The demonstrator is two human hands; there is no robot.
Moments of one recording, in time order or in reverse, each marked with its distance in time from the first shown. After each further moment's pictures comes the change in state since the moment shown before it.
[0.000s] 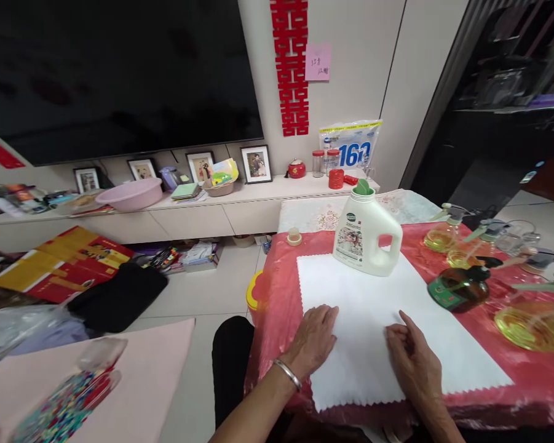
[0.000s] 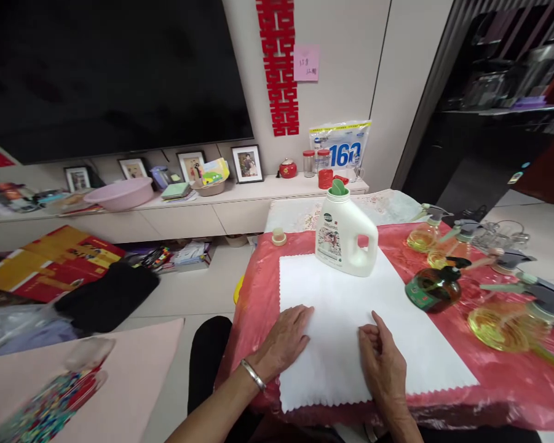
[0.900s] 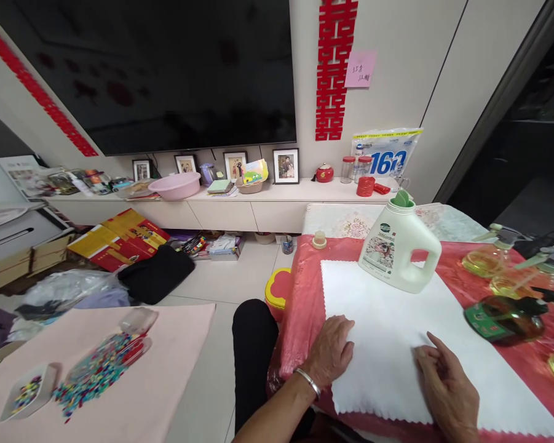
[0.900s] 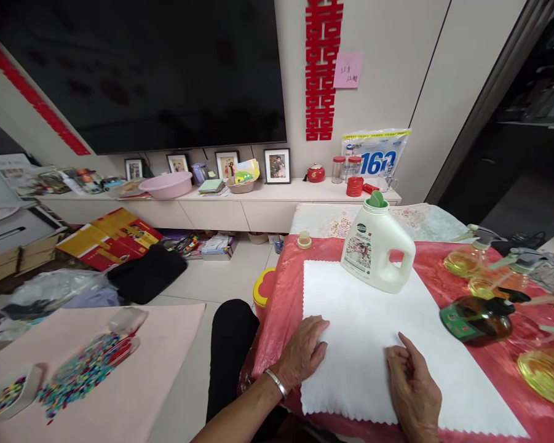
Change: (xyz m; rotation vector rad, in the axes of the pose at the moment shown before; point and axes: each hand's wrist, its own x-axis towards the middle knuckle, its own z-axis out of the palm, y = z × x) left_hand -0.023 -0.009 0.028 -0.234 0.361 0.024; right_hand 0.003 -0.008 -0.007 -0.138 0.034 0.019
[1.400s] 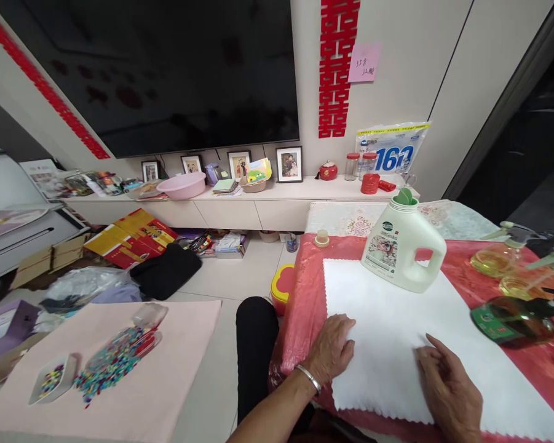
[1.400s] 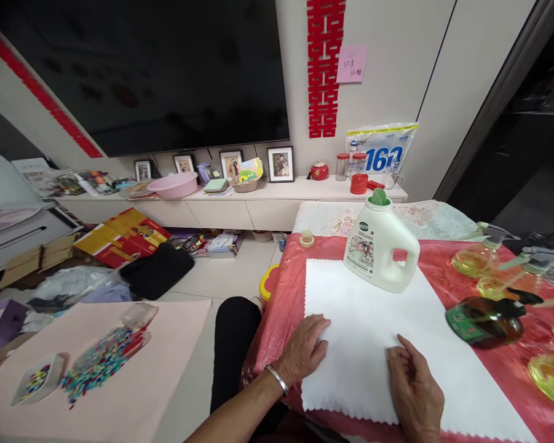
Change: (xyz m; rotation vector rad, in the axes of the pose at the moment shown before) left_hand 0.000 -0.001 0.002 -0.004 0.003 -0.026; right_hand -0.002 -0.008 -0.002 0.000 -0.038 0.100
